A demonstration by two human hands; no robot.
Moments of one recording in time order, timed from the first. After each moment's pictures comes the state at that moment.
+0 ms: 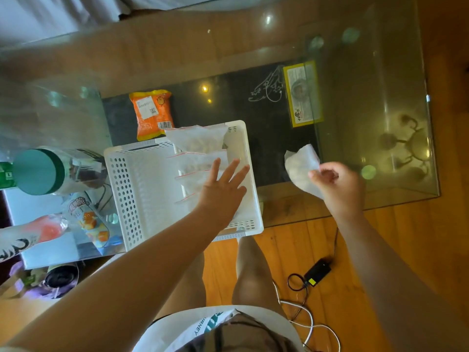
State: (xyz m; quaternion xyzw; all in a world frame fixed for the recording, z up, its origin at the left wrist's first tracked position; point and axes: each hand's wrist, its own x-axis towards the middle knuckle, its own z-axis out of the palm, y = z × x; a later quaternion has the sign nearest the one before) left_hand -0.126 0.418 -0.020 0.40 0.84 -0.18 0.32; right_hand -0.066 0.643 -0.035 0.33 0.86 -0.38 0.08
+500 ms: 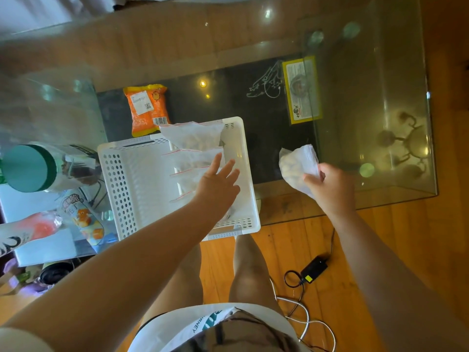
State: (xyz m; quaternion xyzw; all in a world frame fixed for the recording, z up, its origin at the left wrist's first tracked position) left_hand -0.137 0.422 -0.025 0.44 0.80 -0.25 0.33; right_hand -0.070 0.644 -0.046 0.29 0.90 -0.28 0.17
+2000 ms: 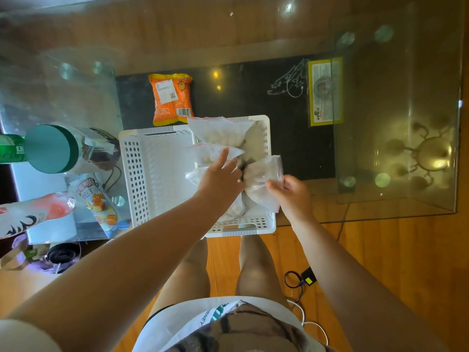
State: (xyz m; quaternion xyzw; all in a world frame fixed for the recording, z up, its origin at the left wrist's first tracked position) left_hand -0.151 0.391 -0.025 0.44 0.80 -0.24 0.33; right_hand -0.085 0.542 -0.050 0.37 0.71 -0.55 0.24
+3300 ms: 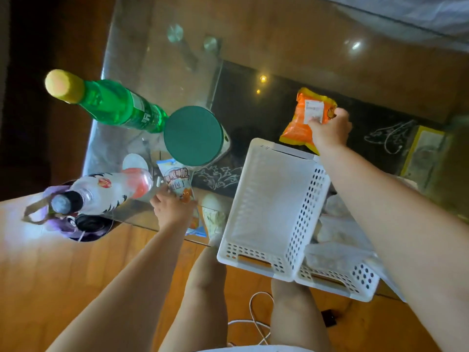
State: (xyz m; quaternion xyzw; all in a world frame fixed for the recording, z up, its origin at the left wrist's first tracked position) left_hand -0.116 0.103 -0.098 -0.54 0.74 0.30 0.27; right_hand -0.307 0.331 -0.112 0.33 0.85 -0.36 0.21
